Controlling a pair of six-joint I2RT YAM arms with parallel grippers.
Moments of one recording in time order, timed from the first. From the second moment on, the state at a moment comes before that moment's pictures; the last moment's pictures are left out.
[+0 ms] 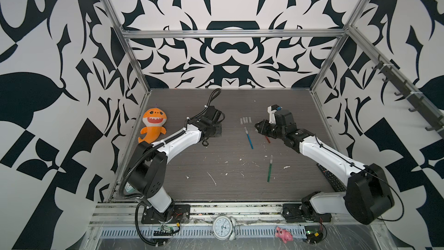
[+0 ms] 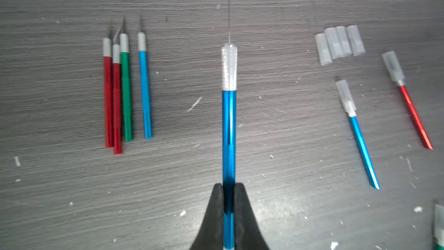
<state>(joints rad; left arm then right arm) -0.60 1.66 1.18 -0.50 -0.15 -0.46 0.42 1.34 0.88 -0.19 -0.22 0.70</state>
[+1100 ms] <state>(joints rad) -0.45 2.05 1.45 -0.60 -0.20 -0.41 0.45 1.34 0.80 -0.16 -0.22 0.60</state>
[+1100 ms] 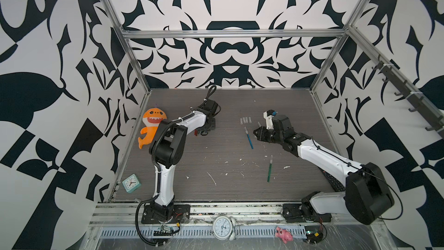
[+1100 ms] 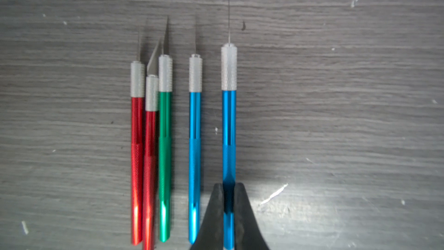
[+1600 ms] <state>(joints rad) -0.44 2.08 1.48 -0.63 -0.22 -0.39 0.46 1.34 0.80 -0.15 -0.22 0.60</state>
